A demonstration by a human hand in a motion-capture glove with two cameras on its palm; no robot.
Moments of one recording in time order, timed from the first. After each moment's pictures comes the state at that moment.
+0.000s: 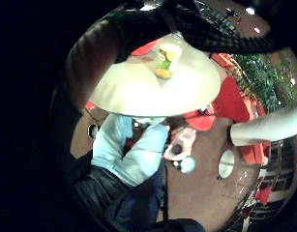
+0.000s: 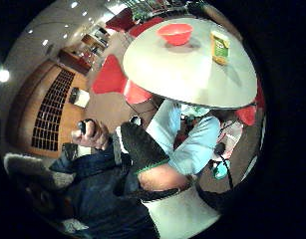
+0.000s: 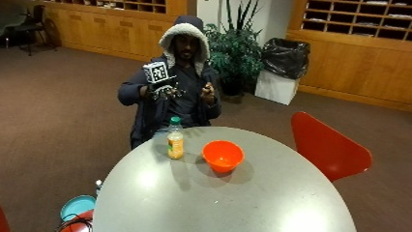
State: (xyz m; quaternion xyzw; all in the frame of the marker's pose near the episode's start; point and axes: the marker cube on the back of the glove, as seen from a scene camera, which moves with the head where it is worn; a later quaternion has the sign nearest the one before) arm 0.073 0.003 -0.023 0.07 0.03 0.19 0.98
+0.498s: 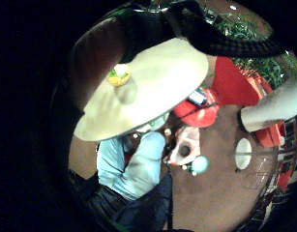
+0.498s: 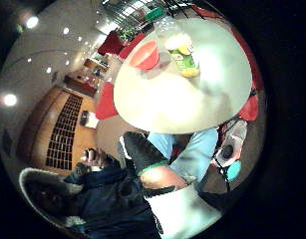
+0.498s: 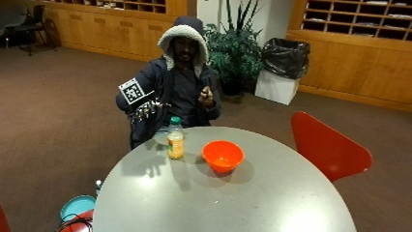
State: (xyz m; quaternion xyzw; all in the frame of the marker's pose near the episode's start) arm 0.221 -0.026 0.003 0.06 -0.08 0.14 0.98
